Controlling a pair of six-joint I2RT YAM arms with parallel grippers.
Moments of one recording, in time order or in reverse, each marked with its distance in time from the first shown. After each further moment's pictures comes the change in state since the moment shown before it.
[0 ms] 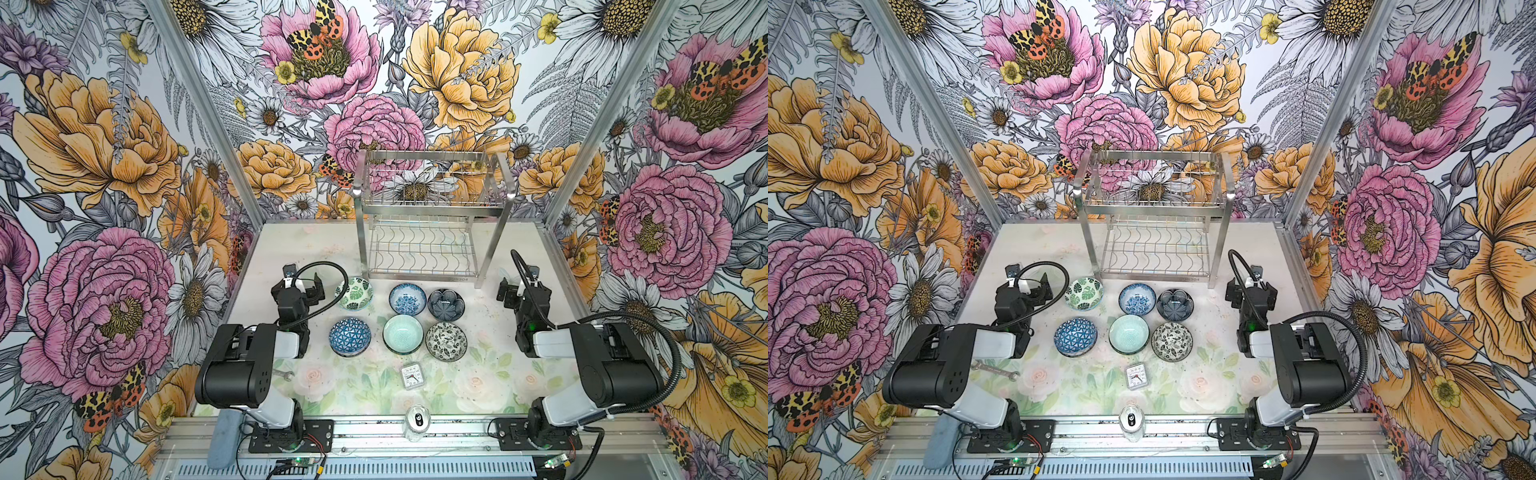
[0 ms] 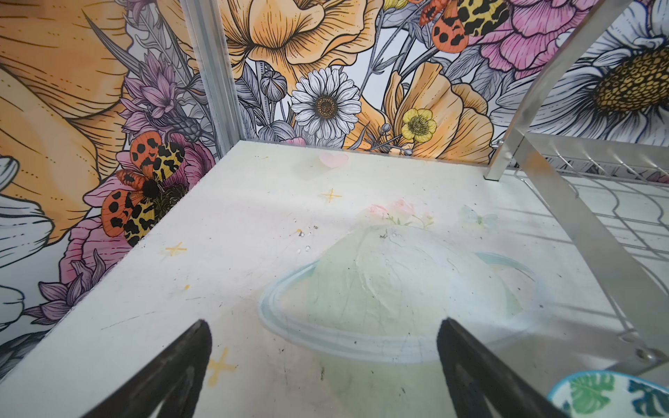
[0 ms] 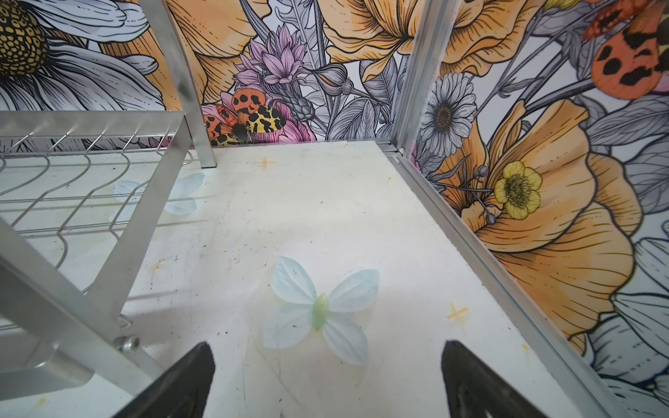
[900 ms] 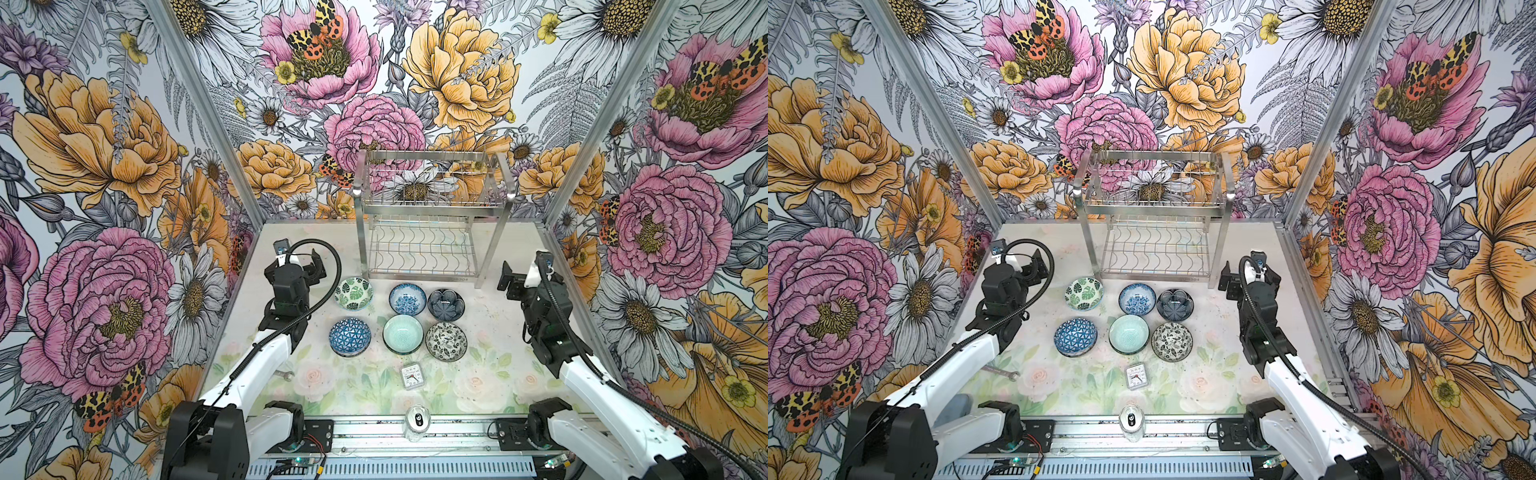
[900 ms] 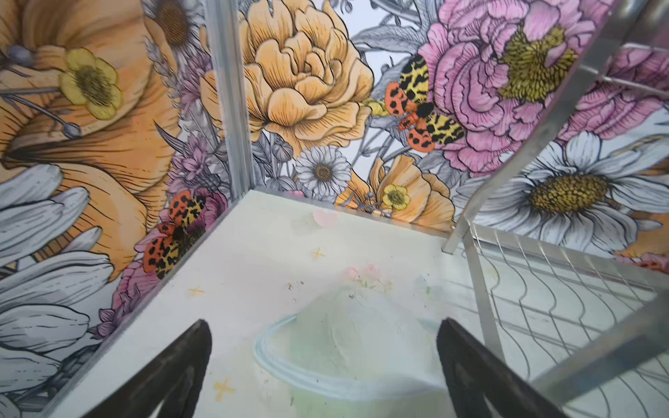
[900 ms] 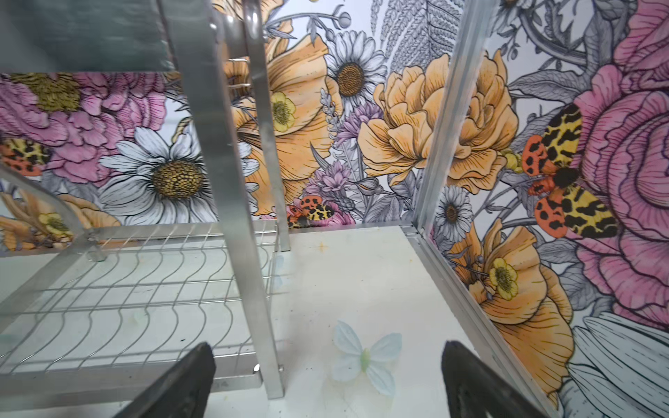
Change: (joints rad) left arm -0.175 -0.435 0.279 -0.740 -0.184 -0.133; right arm 0.251 -0.701 0.187 -0.768 0.088 0.040
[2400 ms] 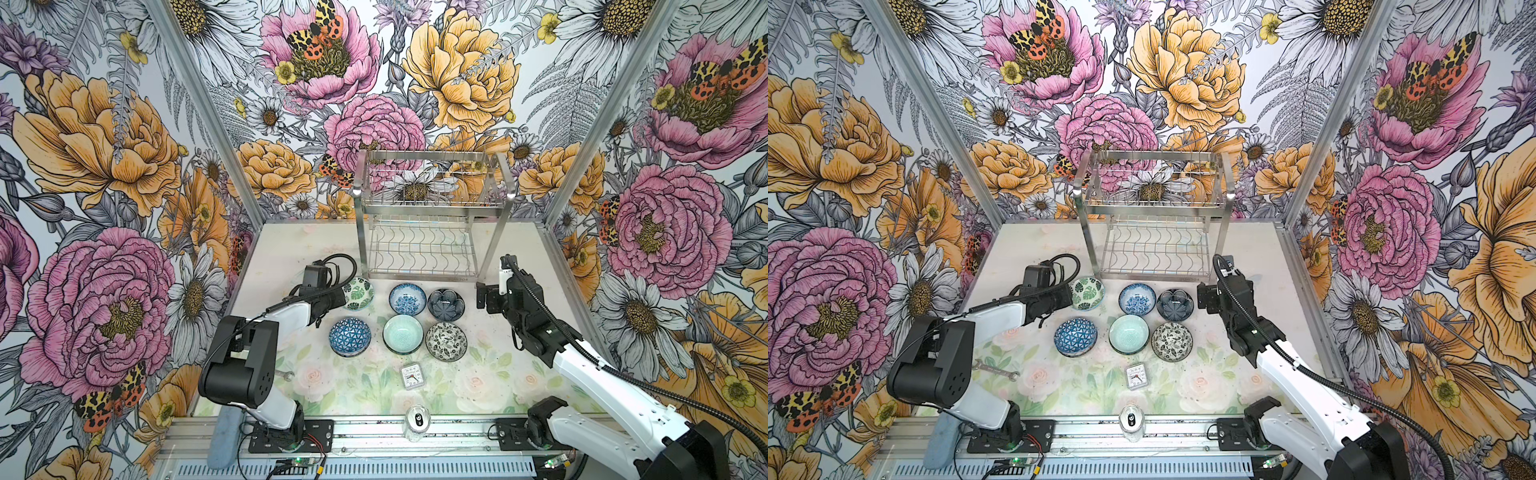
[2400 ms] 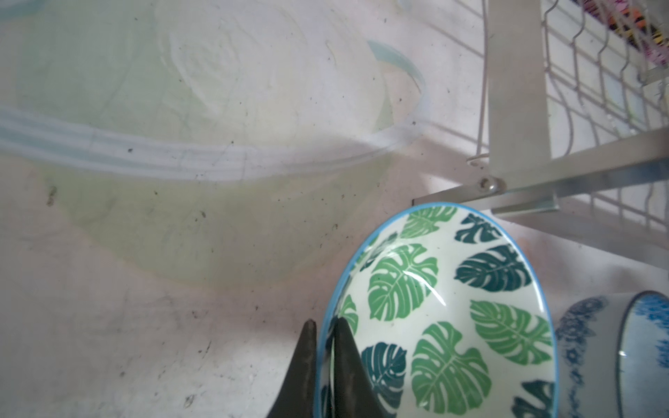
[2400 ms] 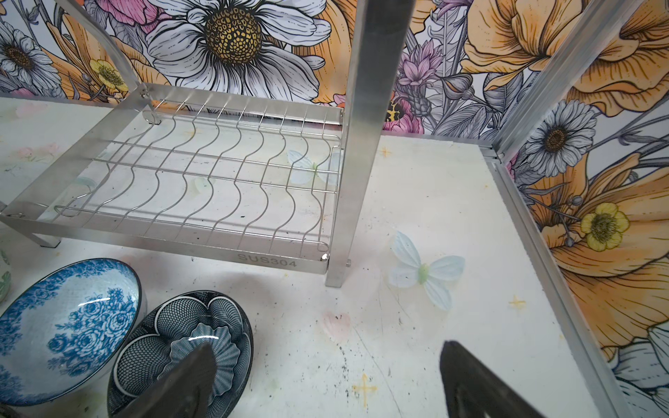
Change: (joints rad) left arm 0.026 0.449 0.106 -0.248 0.501 -0.242; right arm 0.148 0.127 0.122 -0.326 -0.028 0.058
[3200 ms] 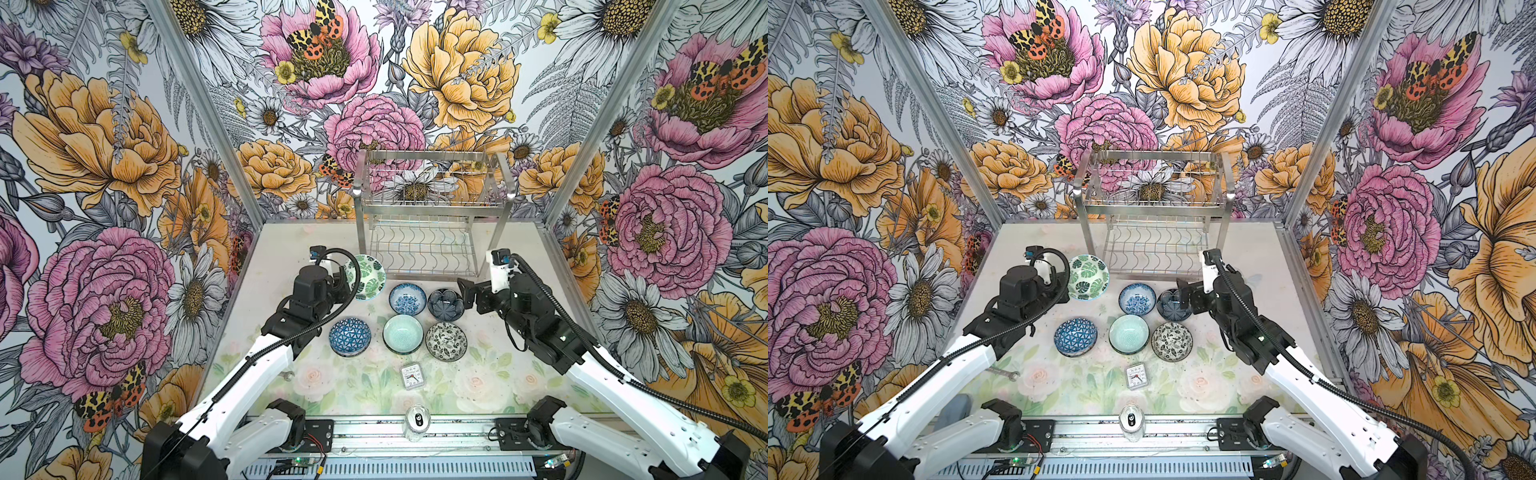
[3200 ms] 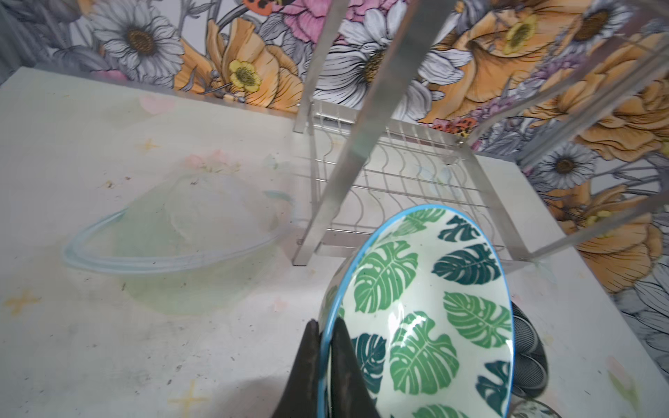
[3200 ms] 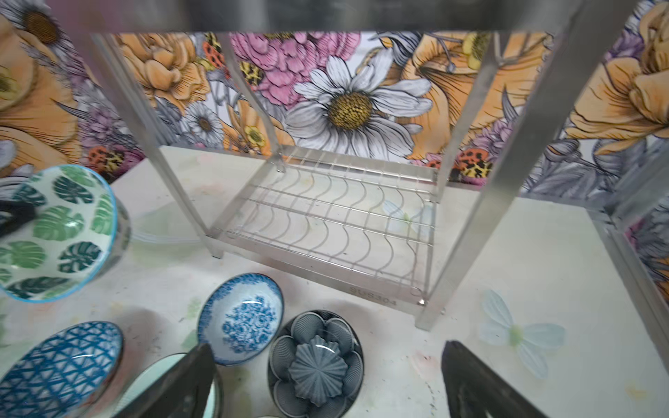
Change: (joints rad) left arm -0.289 -0.583 0.006 -0.172 -0.250 0.035; right arm 0.219 -0.070 0.181 -0.085 -0.114 0.057
